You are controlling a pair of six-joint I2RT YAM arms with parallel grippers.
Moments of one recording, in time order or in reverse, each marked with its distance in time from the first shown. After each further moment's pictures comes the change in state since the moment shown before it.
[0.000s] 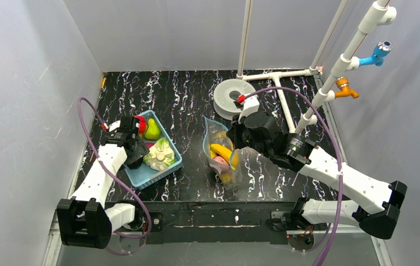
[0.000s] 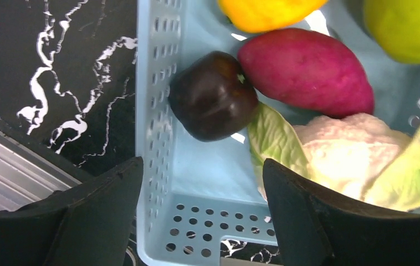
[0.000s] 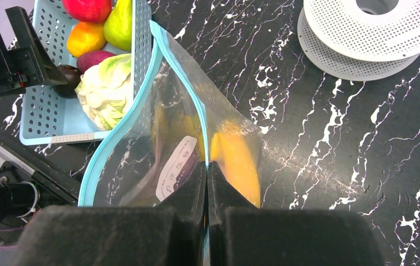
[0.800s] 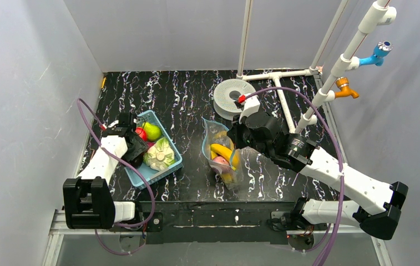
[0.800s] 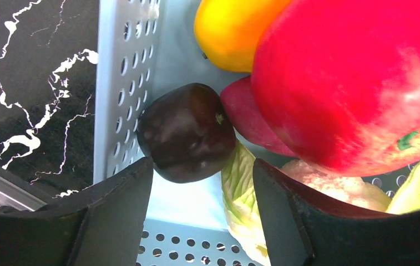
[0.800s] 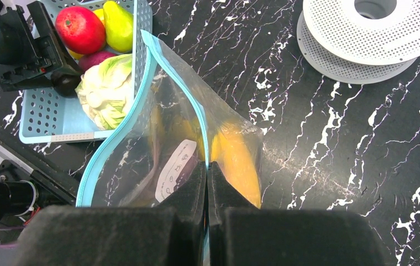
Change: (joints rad) left arm 0.092 0.141 -0.021 0.138 0.081 -0.066; right arm 0.000 -0.008 0.000 0.000 -0.002 -0.013
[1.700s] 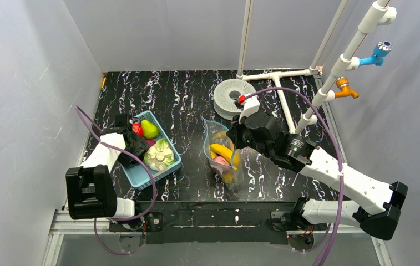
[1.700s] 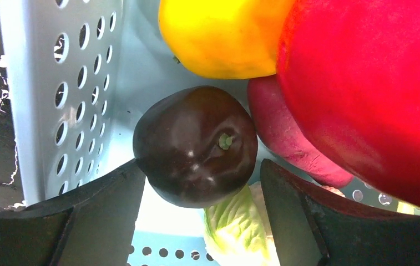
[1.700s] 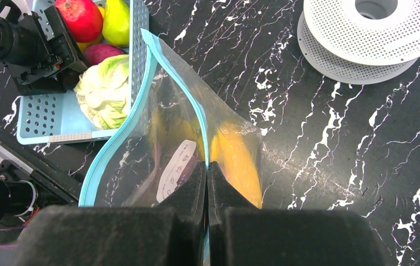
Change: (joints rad) left arm 0.088 0.091 -0.029 0.076 0.142 -0.039; right arm 0.000 0.000 -0.006 0.008 -0.001 -0.002
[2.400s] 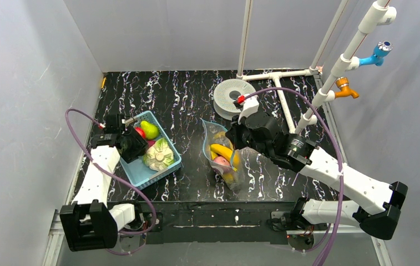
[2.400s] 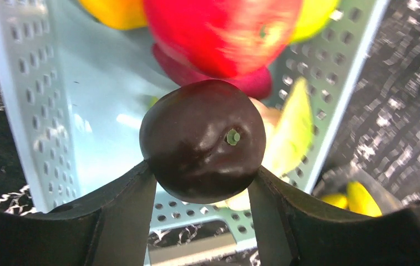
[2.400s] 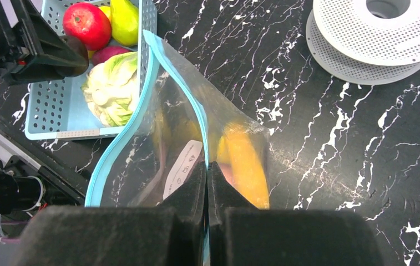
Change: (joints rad) left arm 0.004 -0.245 0.011 -0.045 0.161 0.096; right arm 0.000 -0.003 0.000 0.003 -0.020 0.005
